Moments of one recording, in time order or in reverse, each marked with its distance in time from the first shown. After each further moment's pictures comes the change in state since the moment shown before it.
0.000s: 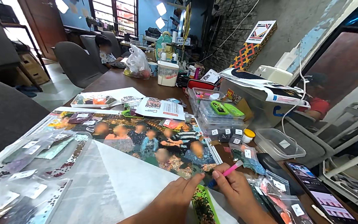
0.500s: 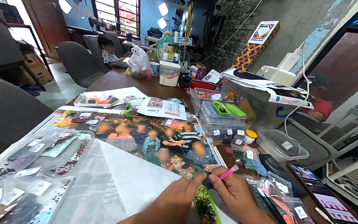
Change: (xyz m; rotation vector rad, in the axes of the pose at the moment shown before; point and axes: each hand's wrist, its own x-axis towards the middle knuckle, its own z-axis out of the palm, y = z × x) left_hand 0.000 -0.001 0.000 -0.019 0.004 0.013; right_hand 0.000 0.002 0.007 -0.107 -0.039 -0.093
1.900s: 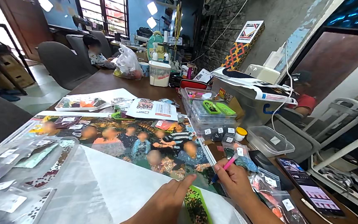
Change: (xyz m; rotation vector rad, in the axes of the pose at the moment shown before) left_hand -0.002 0.002 -0.003 -0.009 -0.035 -0.045; right_hand -0.005 0.020 -0.026 -0.035 0.114 0.194
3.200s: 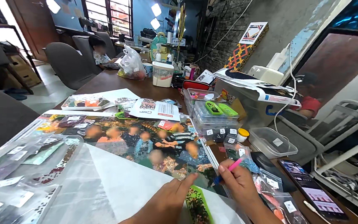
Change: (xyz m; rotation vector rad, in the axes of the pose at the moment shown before) left_hand 0.003 -0.005 0.006 0.037 0.053 0.043; right_hand 0.001 -0.013 -0.003 0.147 0.000 -0.033
